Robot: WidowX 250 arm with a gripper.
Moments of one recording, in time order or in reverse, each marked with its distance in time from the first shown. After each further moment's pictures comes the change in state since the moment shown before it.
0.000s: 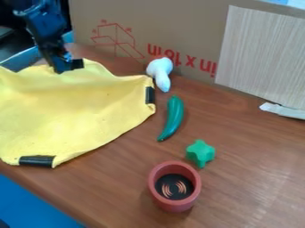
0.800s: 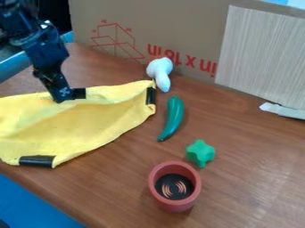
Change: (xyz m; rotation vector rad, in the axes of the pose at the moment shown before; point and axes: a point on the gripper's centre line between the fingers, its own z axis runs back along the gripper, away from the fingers) arm -0.035 -0.047 -0.007 -0.016 0.016 -0.155
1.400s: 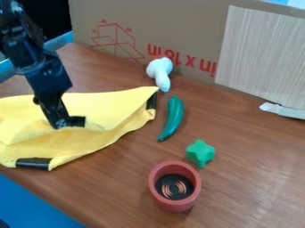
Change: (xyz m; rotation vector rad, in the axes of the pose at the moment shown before) arm -0.023 -0.030 -0.019 -0.006 0.076 -0.128
